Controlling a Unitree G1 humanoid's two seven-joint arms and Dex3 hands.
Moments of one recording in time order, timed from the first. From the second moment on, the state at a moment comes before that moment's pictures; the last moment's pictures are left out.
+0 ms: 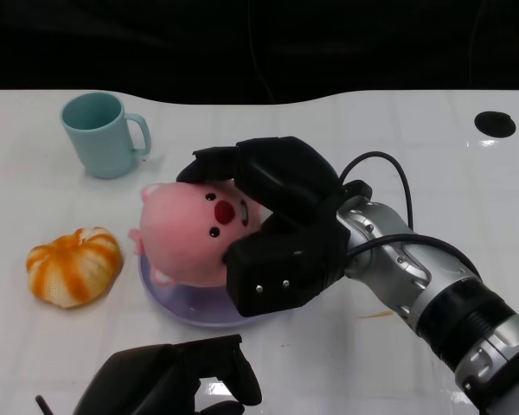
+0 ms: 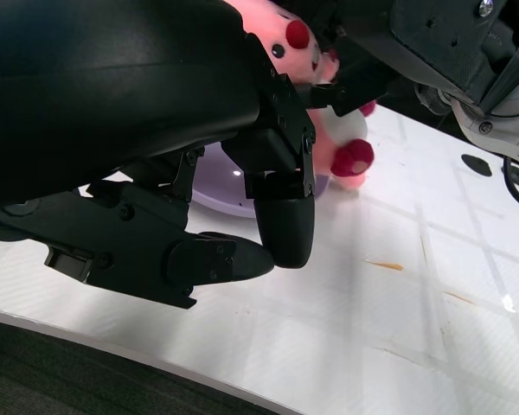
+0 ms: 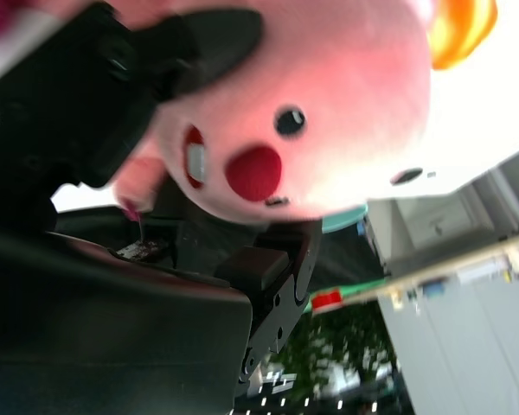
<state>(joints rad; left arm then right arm) 0.39 0.24 -0.31 -0.62 0.69 0.13 -0.22 -0.84 0.04 0.53 0.78 -0.70 -0.32 -0.09</state>
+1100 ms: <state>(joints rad) 0.39 0.25 -0.30 -0.61 0.69 0.14 -0.22 -0.69 -0.28 0.44 0.30 -0.55 -0.29 0.35</state>
